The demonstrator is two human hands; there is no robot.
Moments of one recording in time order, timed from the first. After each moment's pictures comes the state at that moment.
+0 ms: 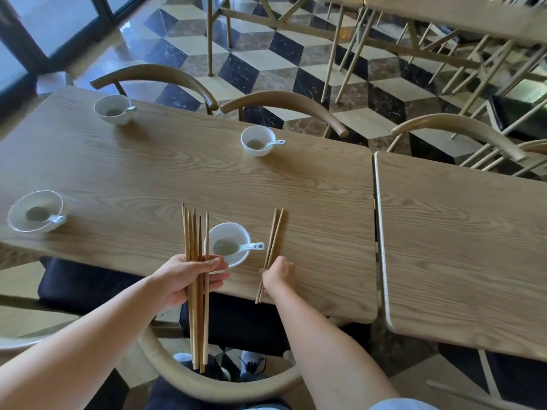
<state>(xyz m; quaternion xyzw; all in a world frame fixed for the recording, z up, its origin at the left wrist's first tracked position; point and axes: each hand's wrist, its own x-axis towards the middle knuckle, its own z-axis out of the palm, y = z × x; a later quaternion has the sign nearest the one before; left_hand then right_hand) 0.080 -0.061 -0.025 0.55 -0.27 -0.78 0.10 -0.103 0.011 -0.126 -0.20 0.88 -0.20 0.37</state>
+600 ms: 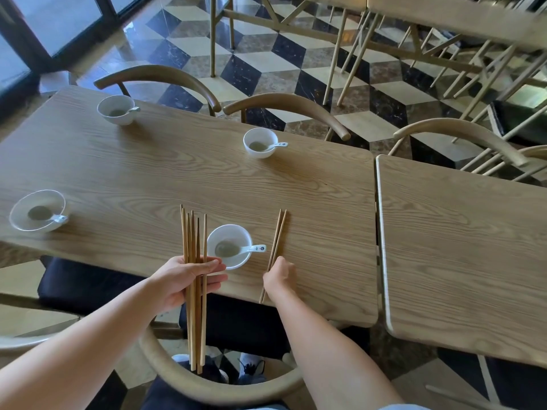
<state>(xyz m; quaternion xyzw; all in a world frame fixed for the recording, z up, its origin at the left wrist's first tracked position) 0.087 -0.064 -0.027 0.55 -0.27 -0.78 0.11 -0.105 0.009 -0.137 -0.23 0.90 -0.19 0.33</state>
